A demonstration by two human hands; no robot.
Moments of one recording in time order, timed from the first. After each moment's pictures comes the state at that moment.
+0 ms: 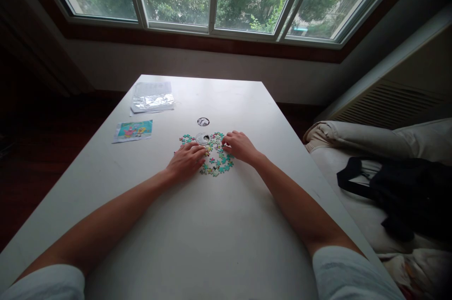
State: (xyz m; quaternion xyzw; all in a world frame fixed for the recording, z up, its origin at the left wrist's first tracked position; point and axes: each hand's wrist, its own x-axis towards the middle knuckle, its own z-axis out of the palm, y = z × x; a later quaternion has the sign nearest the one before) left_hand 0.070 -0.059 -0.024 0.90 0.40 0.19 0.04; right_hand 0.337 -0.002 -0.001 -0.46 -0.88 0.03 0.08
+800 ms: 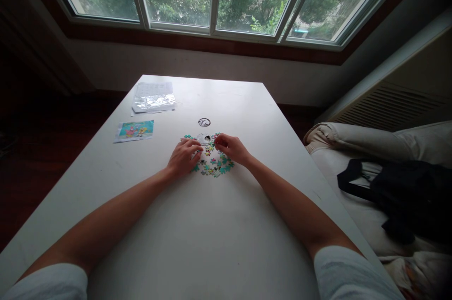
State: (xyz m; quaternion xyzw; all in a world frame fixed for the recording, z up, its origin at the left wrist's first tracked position) left_hand 0.062 -0.048 -0.024 0.84 0.45 0.29 0.07; right_hand 0.308 -0.010 -0.014 -0.43 -0.78 0.33 0.32
